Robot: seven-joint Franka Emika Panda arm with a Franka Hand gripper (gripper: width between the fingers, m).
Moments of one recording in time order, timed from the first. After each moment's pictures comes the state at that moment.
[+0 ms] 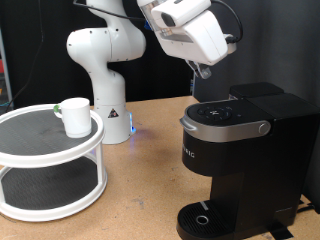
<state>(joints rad) 0.05 -0.19 -0.04 -2.17 0.57 2.07 -1.10</state>
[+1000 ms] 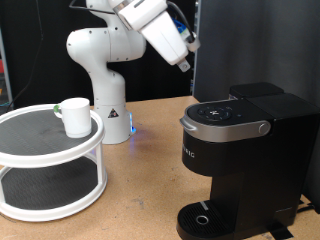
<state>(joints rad) 0.00 -0.29 -0.09 -2.28 0.71 2.05 -0.98</state>
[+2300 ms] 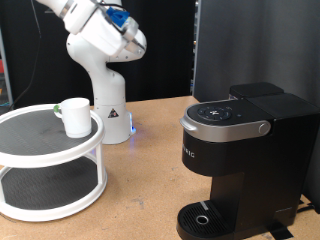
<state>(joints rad) -0.08 -0.48 -0.29 -2.45 0.81 1.83 -1.08</state>
